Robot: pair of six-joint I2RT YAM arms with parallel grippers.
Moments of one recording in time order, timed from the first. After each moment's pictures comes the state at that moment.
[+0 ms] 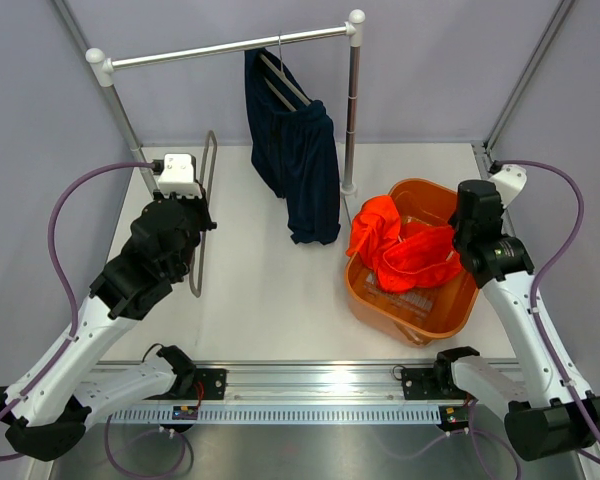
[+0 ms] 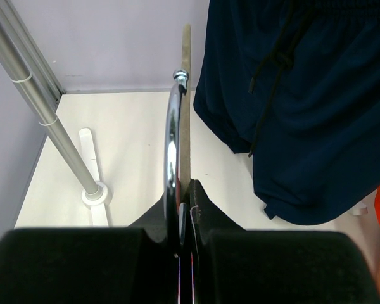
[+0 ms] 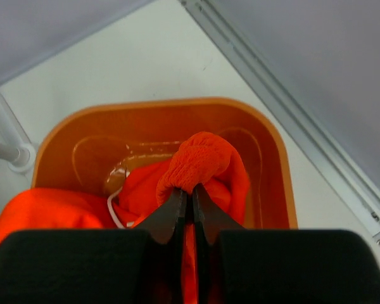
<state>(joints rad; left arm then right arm) -0.71 0.88 1.18 -0.45 -0.67 -0.11 0.20 0.98 1.09 -0.58 0.65 0.41</state>
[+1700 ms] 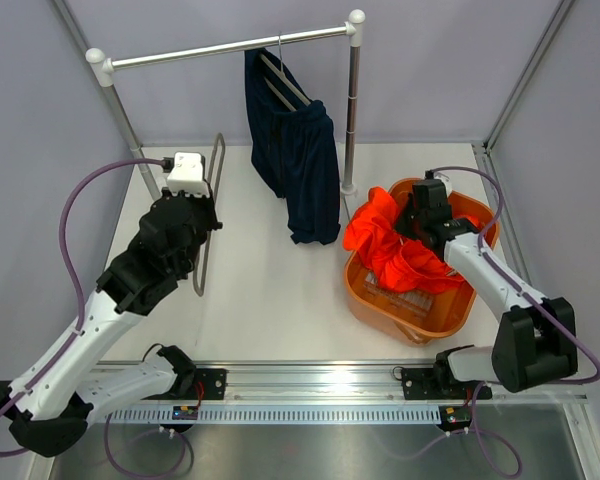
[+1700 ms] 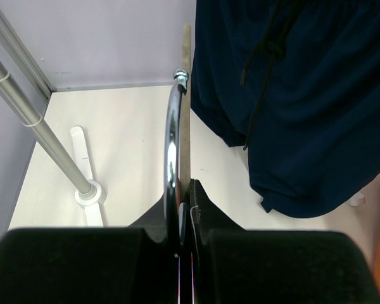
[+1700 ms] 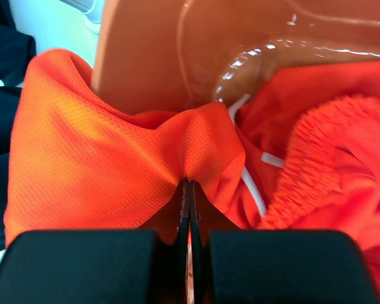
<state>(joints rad) -0.71 0.91 1.18 -0.45 -0.63 -0.11 0.26 1.35 0.96 -0.34 0.12 0.61</state>
